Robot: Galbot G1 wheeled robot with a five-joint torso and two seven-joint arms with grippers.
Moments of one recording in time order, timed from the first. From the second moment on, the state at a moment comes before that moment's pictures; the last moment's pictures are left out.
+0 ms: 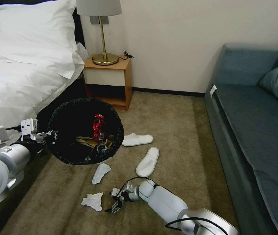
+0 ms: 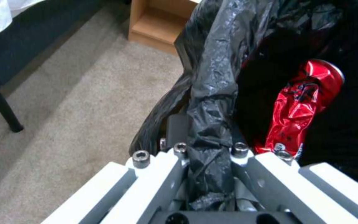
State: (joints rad) left arm 1.36 -0.79 -0.90 -2.32 -1.46 0.74 -0.60; right arm -0.58 1.61 -0.43 0.52 0.04 0.14 -0.72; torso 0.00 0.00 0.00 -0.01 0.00
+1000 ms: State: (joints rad) left arm 1.36 -0.79 -0.89 -2.33 -1.46 0.74 -0.60; right arm -0.56 1.61 -0.47 0.54 0.26 0.11 -0.70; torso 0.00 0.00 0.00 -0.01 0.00
